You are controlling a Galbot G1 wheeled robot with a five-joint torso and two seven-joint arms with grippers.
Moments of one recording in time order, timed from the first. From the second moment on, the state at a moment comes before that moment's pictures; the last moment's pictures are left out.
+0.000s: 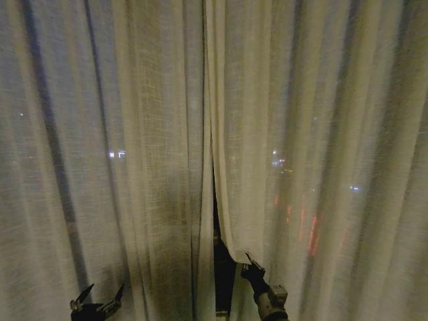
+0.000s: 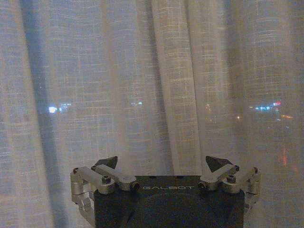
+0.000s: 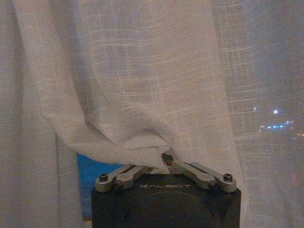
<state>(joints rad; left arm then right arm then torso) 1.58 -1.33 -0.90 -2.21 -0.31 0.28 0.12 -1.14 1.37 0.33 1.98 0.28 -0.21 0.17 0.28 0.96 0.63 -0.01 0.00</state>
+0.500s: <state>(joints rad) 1.58 -1.33 -0.90 -2.22 -0.31 0.27 0.12 -1.14 1.37 0.34 1.98 0.28 -0.21 0.16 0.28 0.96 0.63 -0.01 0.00</state>
